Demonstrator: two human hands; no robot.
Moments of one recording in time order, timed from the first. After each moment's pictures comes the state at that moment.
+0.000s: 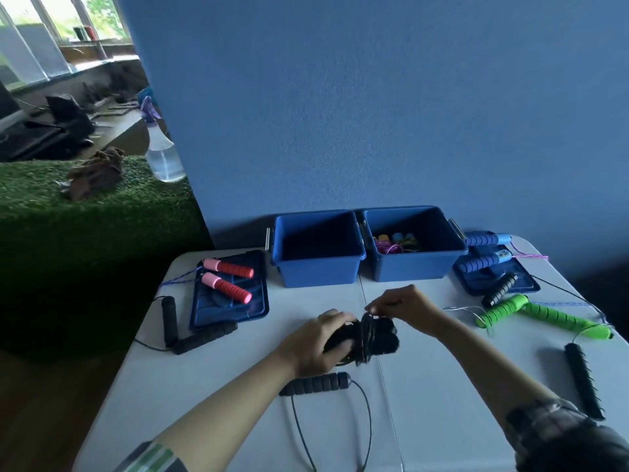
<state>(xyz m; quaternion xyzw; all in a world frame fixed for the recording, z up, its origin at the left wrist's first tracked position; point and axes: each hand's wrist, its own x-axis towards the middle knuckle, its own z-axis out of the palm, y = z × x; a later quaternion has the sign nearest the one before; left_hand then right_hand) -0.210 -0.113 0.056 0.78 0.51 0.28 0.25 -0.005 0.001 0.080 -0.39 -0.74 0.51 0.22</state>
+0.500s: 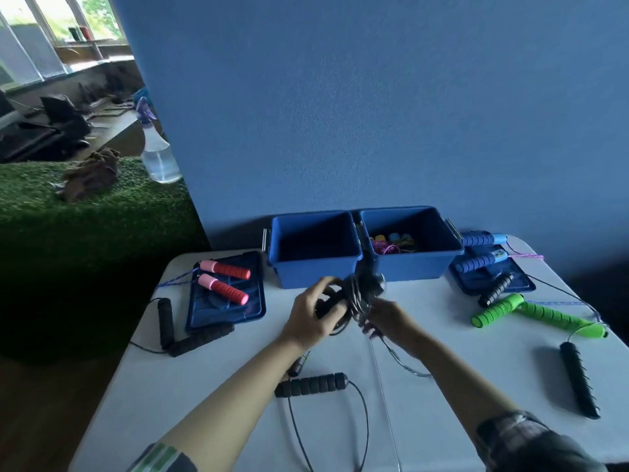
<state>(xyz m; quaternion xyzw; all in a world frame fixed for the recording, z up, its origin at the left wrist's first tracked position) -0.201 -0.091 0.077 0.58 0.53 0.51 0.35 -0.031 -0.021 0.060 -0.48 -0.60 0.60 0.22</state>
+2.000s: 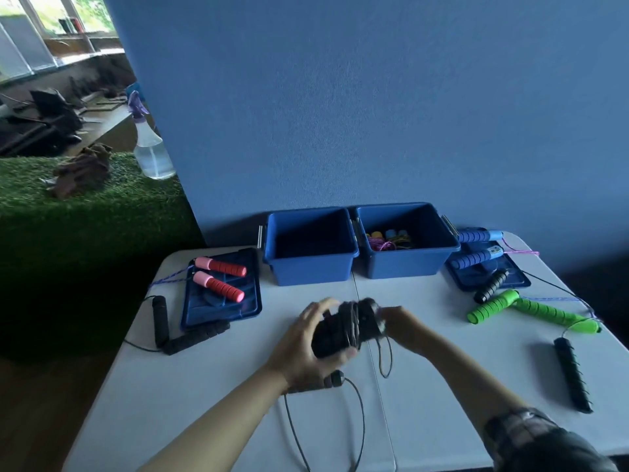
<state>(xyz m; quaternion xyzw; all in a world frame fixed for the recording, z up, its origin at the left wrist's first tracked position) -0.203 -0.127 0.050 0.70 0.55 0.40 0.20 -0.002 -0.012 0.047 -0.47 -0.69 0.52 0.16</state>
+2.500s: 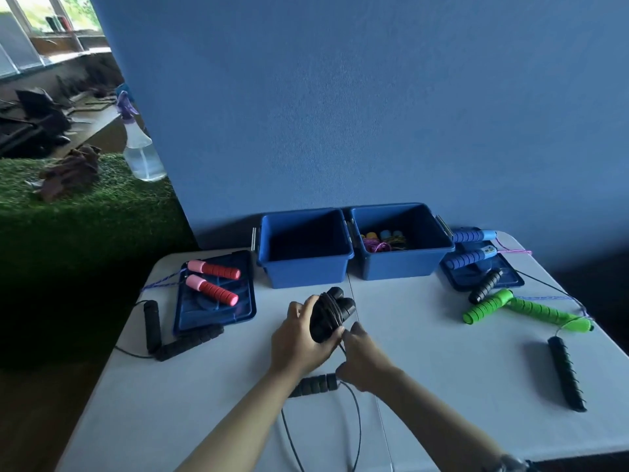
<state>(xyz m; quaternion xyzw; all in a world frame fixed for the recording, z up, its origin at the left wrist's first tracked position) -0.191 -0.103 0.028 0.58 0.75 0.30 0.10 -0.057 -0.071 0.054 -0.50 -0.82 0.28 -0.06</state>
